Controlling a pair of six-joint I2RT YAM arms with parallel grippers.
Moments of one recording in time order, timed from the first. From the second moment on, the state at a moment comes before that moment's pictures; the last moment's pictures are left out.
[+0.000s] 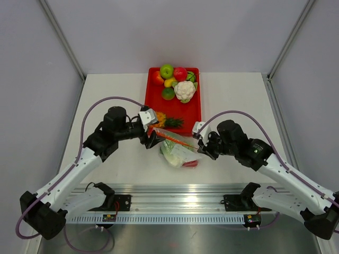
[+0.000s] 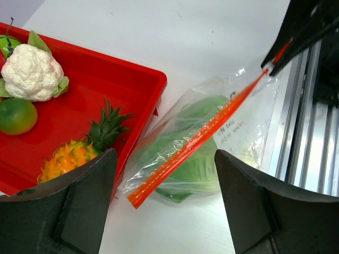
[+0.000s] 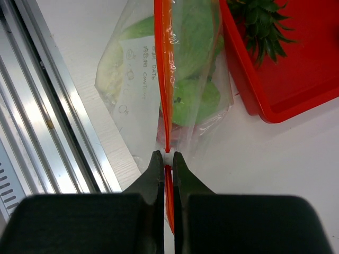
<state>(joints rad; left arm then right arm) -0.53 0.98 0.88 -0.25 0.63 0.26 0.79 0.92 0.90 -0.65 -0.22 -0.29</state>
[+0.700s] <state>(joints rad) -0.80 1.08 0.89 -0.26 0.46 0.47 0.77 0.95 0.99 -0.61 -0.23 -0.30</state>
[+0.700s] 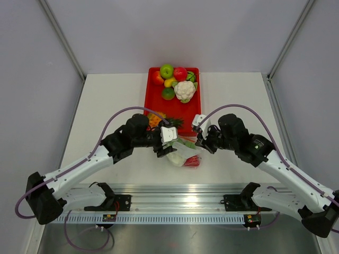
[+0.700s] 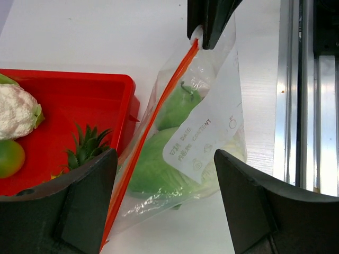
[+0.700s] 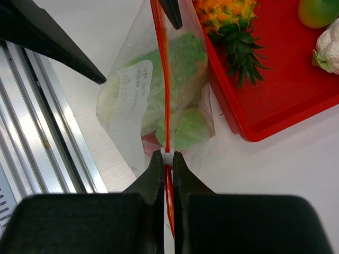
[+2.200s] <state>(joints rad) -0.83 1.25 1.03 -0.29 0.50 0.43 0.76 0.96 1.01 -0.61 -0.26 -0.32</state>
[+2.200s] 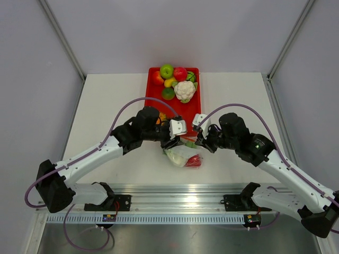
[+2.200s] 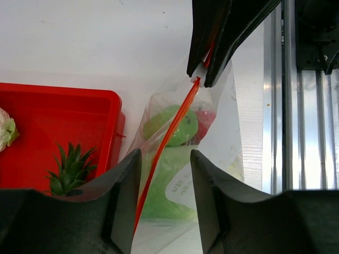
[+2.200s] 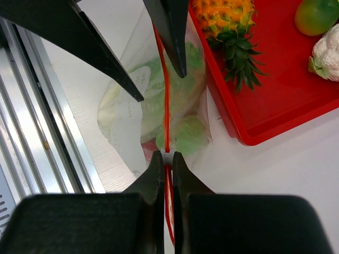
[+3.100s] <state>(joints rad) -0.79 1.15 0.94 -0.30 0.49 0.45 0.76 0.88 0.98 -0.63 -0.26 -0.31</state>
